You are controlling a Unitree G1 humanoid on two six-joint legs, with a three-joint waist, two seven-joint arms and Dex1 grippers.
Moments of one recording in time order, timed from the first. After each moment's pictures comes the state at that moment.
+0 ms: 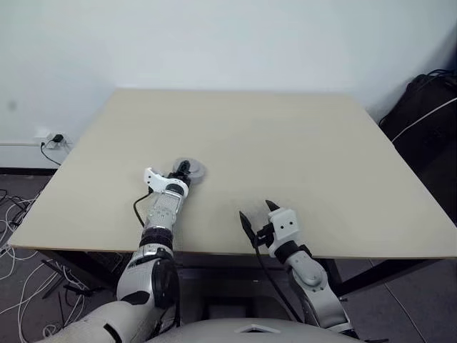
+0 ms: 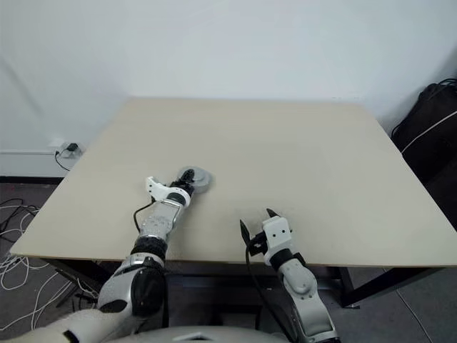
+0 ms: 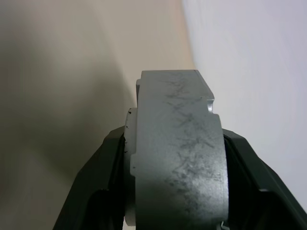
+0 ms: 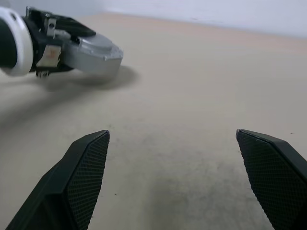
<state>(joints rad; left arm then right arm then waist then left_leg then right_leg) -0.66 -0.06 0.51 0.93 -0.85 0.14 -0.15 0.22 -0.14 0.22 -0.05 0.03 -0.08 0.22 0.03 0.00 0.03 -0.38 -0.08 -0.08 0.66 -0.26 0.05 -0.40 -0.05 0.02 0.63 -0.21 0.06</state>
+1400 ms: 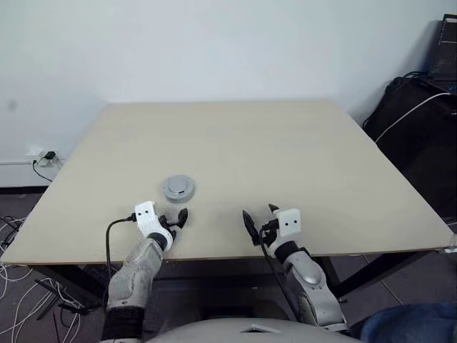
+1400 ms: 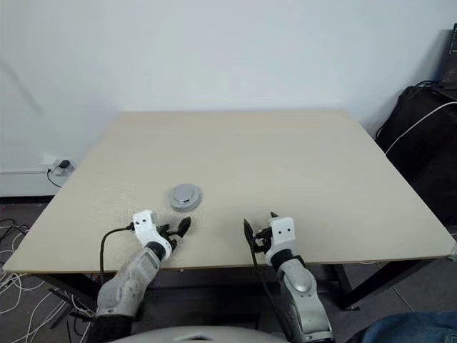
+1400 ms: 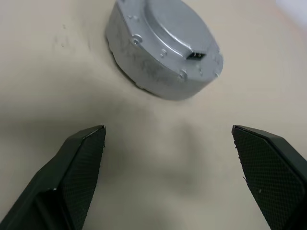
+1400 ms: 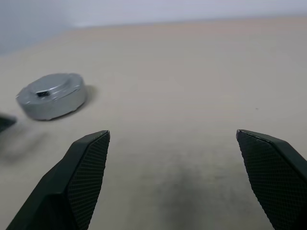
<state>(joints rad) 0.14 0.06 0.02 0.03 -0.32 0.31 -0.08 0.23 -0.03 0.13 -0.04 0.13 0.01 0.22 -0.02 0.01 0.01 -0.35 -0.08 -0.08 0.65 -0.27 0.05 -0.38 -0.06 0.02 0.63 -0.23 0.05</state>
